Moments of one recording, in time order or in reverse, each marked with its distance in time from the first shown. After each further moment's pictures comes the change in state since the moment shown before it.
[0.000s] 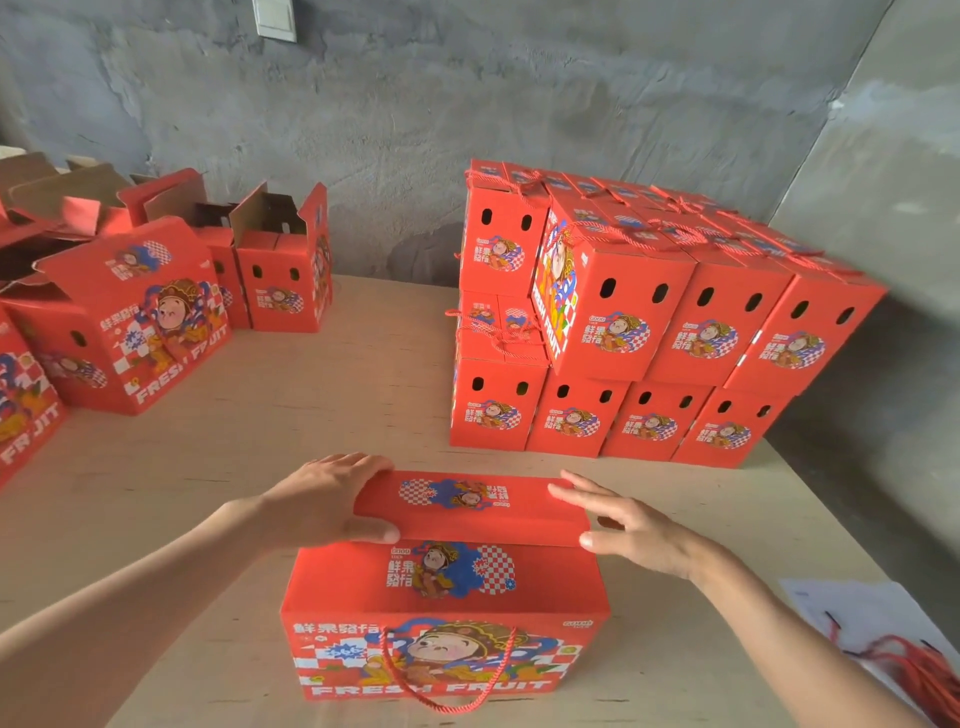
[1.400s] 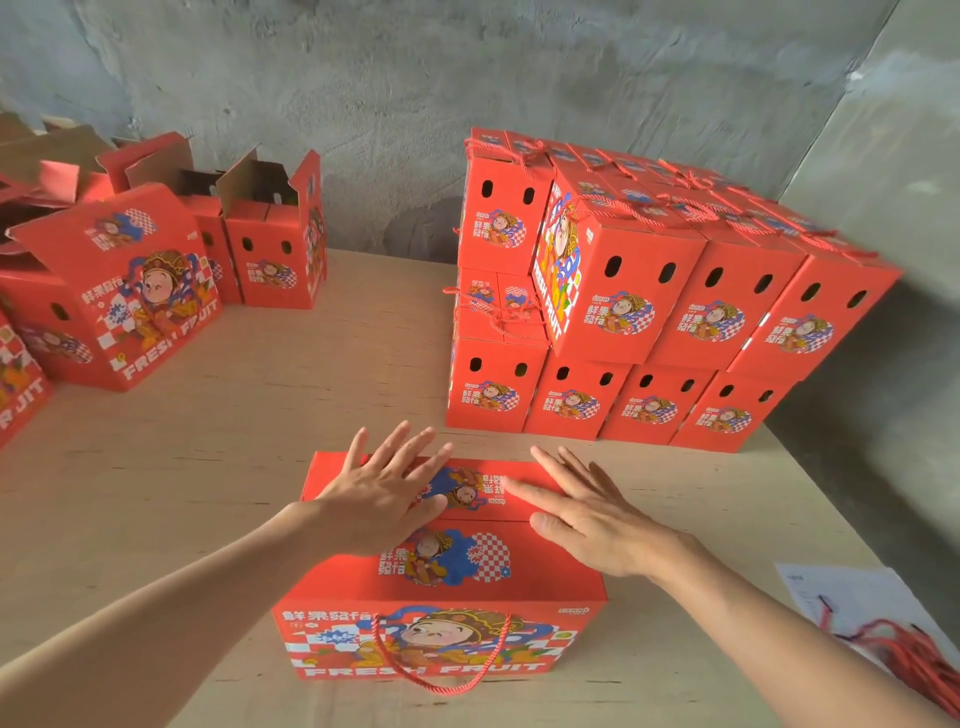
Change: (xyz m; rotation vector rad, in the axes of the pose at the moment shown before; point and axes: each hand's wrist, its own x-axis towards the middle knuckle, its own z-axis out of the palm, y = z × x) left_hand 0.021 0.042 0.033 0.277 0.046 0.076; right_hand 0.022 -0.012 0.026 -0.633 0.051 -0.081
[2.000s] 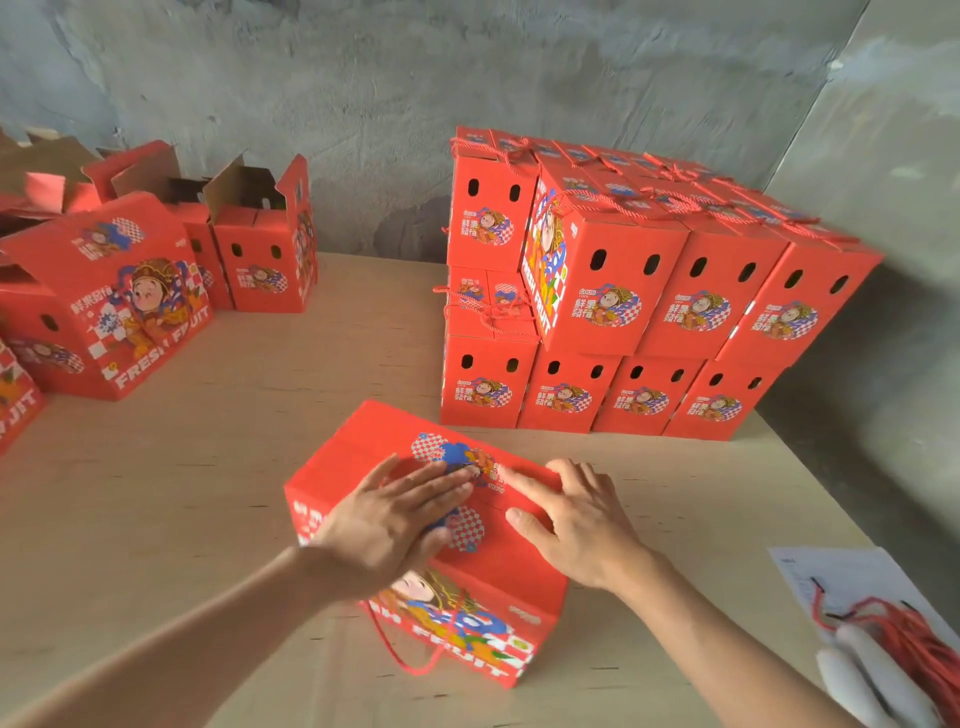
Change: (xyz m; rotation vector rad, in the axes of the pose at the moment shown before) left_hand -0.027 0.023 -0.001 -0.006 0.103 0.230; right_hand -0.009 -0.027 0.014 -0.123 0.262 0.213
